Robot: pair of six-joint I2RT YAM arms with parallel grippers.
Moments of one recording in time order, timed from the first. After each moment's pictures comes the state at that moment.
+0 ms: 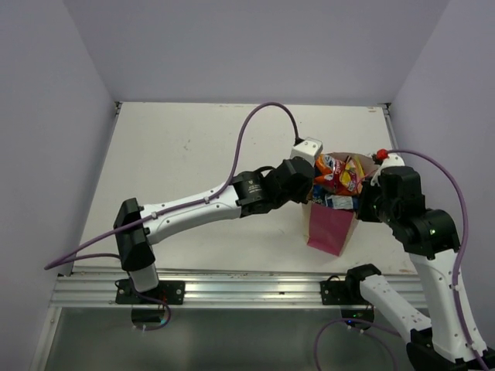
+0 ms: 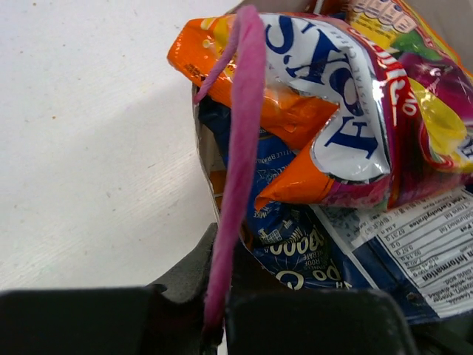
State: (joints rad) left arm -1.16 1.76 1.68 -0.48 -0.37 -0.51; right arm 0.26 0.76 1.22 -1.23 0.12 0.32
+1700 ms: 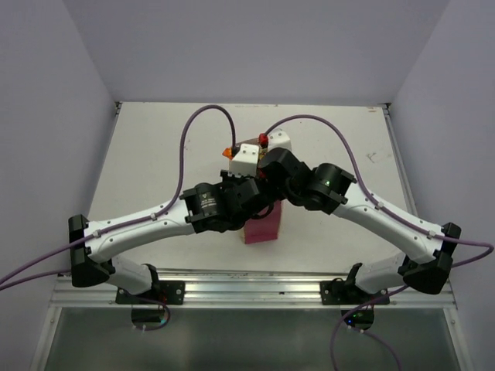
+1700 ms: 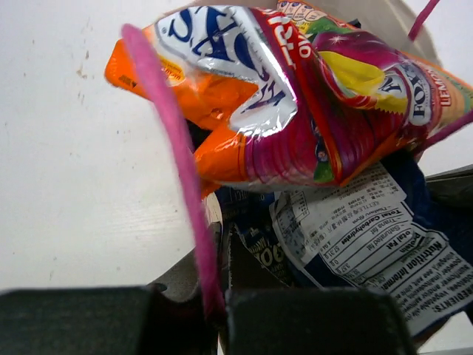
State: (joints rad) left arm -1.23 1.42 1.41 -0.90 -0.93 -0.75; right arm 1.03 1.37 1.49 -0.97 0.53 0.42
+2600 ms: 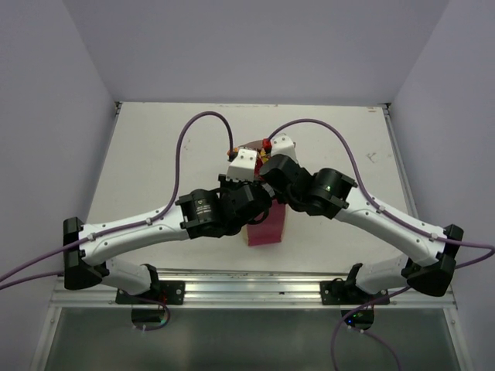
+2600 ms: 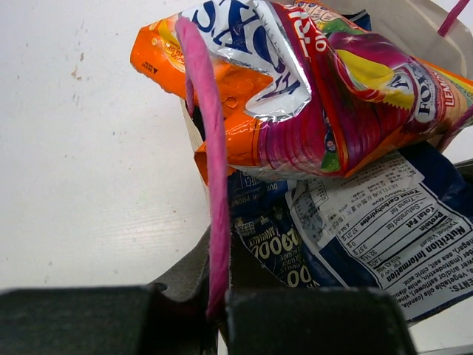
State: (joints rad) left arm -1.24 1.38 1.36 -0.83 -0.95 -0.72; right arm 1.04 1.35 1.45 -1.00 0.62 0.43
